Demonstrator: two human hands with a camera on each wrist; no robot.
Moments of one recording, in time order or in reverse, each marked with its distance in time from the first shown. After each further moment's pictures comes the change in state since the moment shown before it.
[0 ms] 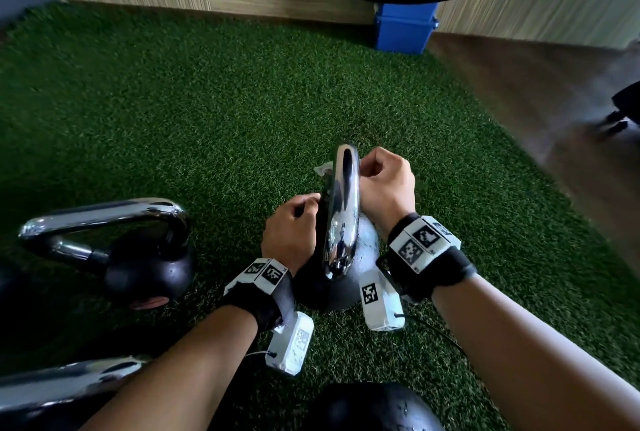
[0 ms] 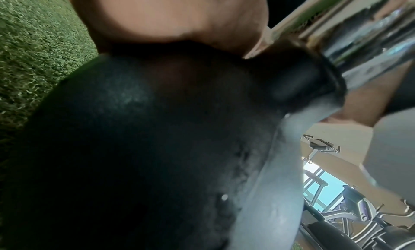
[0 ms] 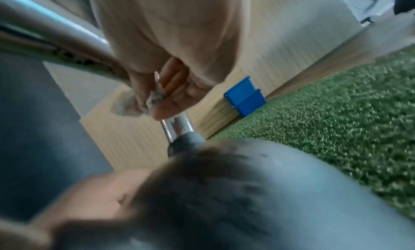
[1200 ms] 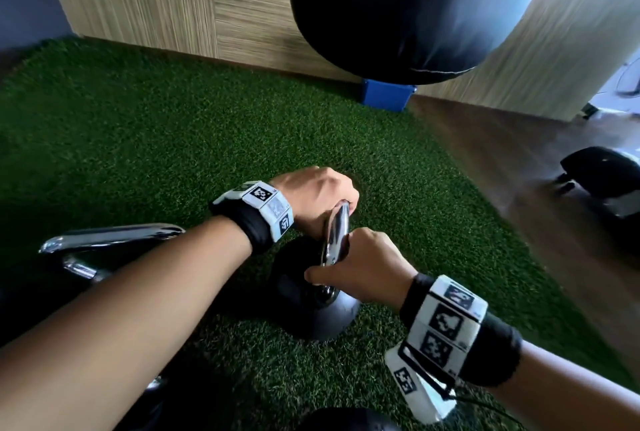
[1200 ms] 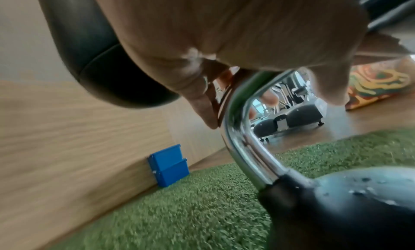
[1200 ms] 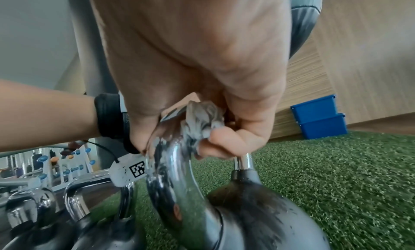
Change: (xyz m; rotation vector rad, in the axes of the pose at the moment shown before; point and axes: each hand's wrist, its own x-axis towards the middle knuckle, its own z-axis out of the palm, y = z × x) left_hand 0.040 0.109 -0.052 0.881 -0.505 1.066; right_hand -0.072 -0.071 -0.045 -0.694 -0.495 -0.054
